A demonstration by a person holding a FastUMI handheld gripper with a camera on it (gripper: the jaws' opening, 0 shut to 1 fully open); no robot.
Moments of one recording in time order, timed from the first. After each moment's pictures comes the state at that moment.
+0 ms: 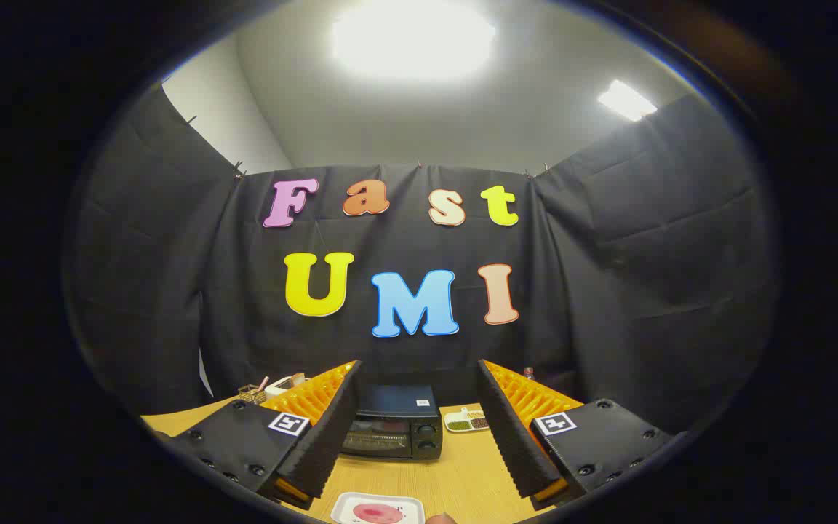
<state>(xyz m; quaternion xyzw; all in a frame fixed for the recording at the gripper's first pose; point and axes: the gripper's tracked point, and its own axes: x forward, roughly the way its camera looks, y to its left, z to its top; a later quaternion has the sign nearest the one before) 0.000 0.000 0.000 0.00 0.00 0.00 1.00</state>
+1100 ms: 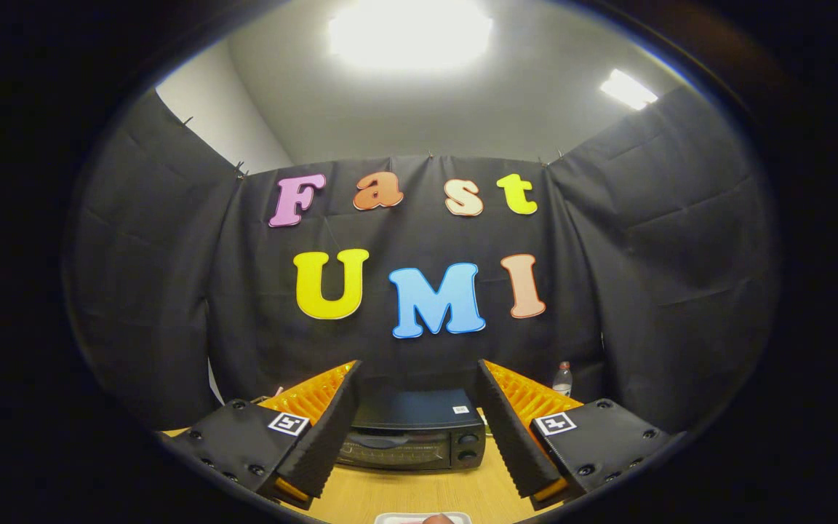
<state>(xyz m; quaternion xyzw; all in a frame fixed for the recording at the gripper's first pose) 0.081 0.067 -0.018 0.03 0.01 0.03 1.00</state>
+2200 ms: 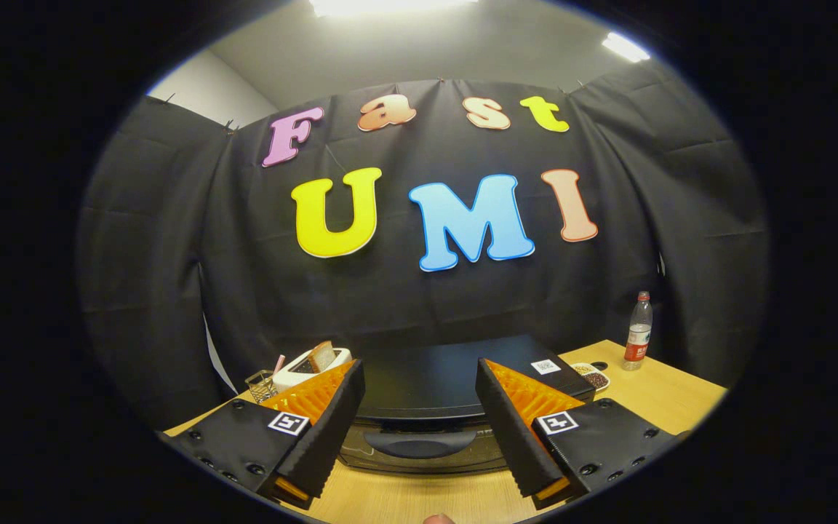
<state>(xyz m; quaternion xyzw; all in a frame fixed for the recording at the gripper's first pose) 0.227 0.139 -0.181 0.05 0.13 0.06 0.99</state>
